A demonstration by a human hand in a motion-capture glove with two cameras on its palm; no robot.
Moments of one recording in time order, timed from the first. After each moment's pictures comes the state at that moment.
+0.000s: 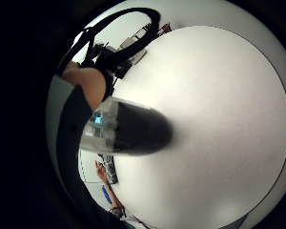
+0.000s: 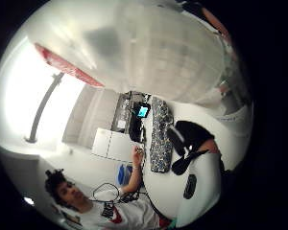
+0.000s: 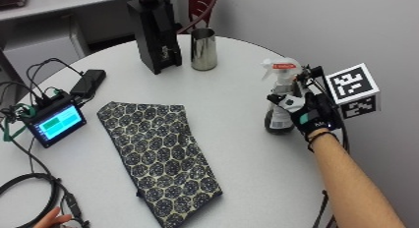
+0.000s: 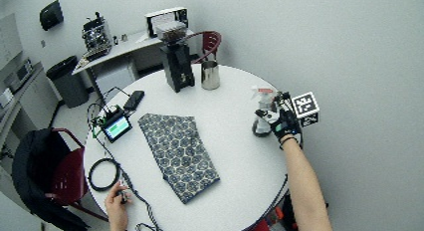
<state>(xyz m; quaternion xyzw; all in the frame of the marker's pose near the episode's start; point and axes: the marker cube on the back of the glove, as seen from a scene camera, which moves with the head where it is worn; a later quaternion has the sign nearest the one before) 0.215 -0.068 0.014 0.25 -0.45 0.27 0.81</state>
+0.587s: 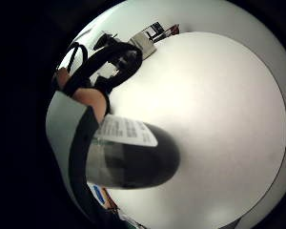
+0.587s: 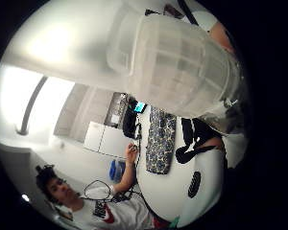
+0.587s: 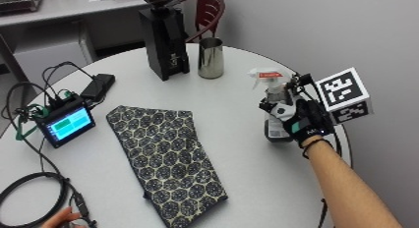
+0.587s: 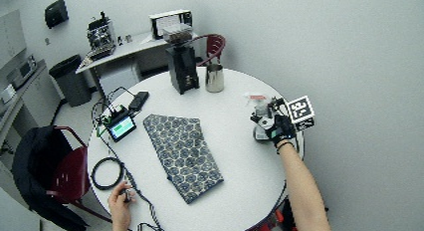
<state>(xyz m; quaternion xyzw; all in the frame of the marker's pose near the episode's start) 0.191 -0.074 0.019 0.25 -0.42 0.25 0.84</state>
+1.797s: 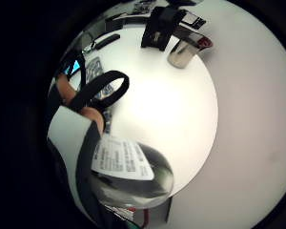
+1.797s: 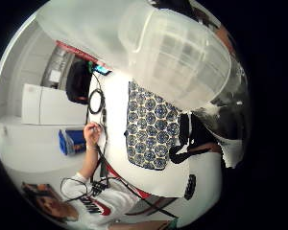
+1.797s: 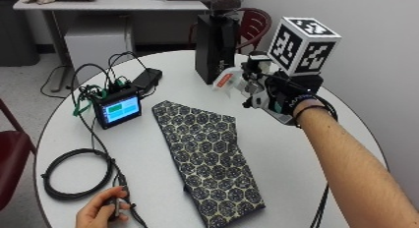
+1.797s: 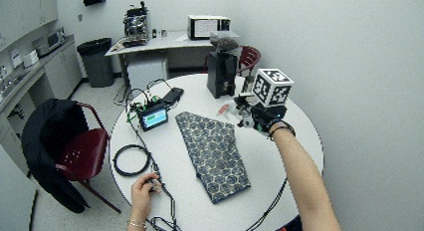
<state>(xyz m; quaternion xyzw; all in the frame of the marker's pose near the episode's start) 0.159 -0.115 -0.047 0.04 -0.11 0.19 0.97</state>
